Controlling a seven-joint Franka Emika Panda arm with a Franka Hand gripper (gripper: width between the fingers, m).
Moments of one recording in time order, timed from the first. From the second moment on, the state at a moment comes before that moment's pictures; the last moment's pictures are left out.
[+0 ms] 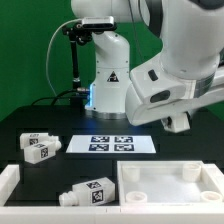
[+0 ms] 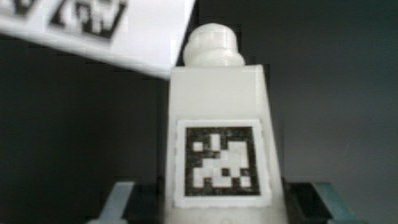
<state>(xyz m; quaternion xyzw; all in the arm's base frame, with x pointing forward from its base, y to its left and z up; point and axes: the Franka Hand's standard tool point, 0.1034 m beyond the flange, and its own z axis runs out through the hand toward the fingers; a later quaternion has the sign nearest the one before) 0.466 0.104 0.066 -0.95 -0.12 0.27 0.08</state>
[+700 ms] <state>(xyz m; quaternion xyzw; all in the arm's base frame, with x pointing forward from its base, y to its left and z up) 0.534 0.082 0.112 -0.99 -0.11 0.05 0.08</state>
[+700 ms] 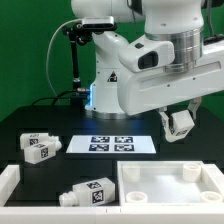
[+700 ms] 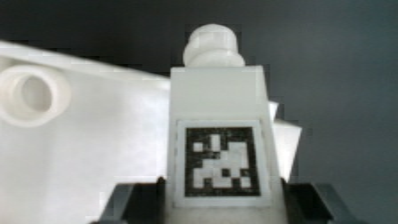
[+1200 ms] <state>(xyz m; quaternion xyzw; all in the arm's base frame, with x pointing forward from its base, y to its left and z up) 0.616 0.074 0.150 -0.97 -0.13 -0.17 0.07</state>
